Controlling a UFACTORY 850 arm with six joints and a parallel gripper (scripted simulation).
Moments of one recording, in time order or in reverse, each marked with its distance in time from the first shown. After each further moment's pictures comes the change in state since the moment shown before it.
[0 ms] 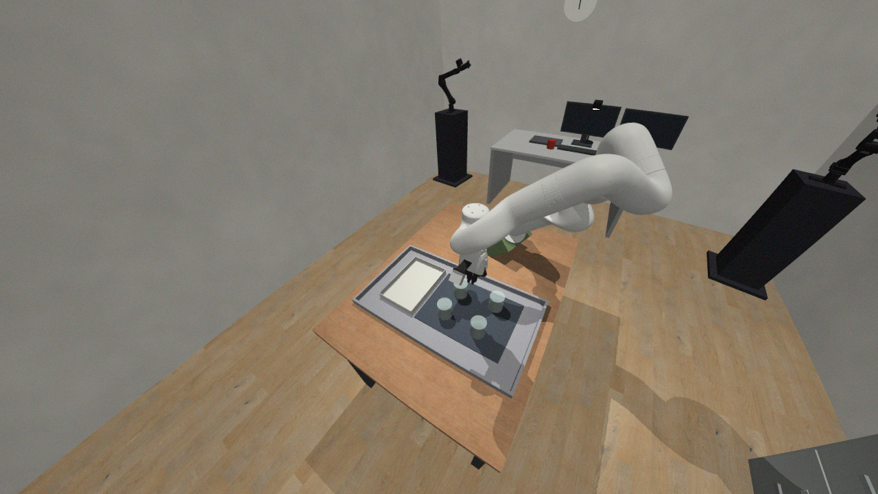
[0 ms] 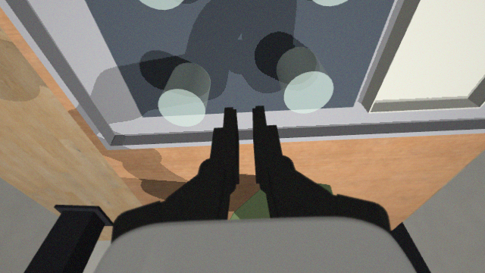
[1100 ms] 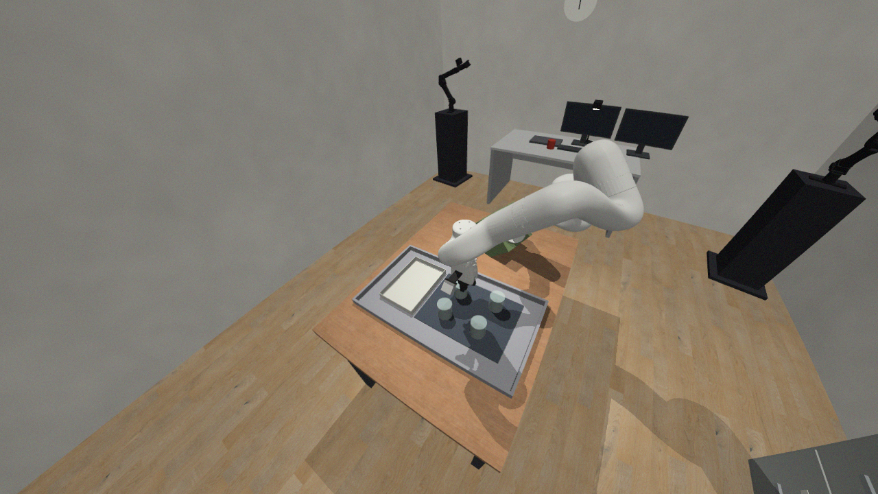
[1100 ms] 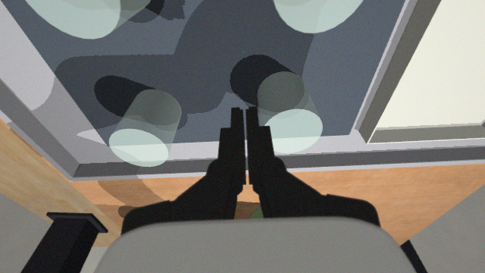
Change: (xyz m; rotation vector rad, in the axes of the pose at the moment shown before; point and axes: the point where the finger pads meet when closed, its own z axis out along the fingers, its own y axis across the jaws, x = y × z) arm 0.001 0.036 0.075 -0.002 0.001 0.001
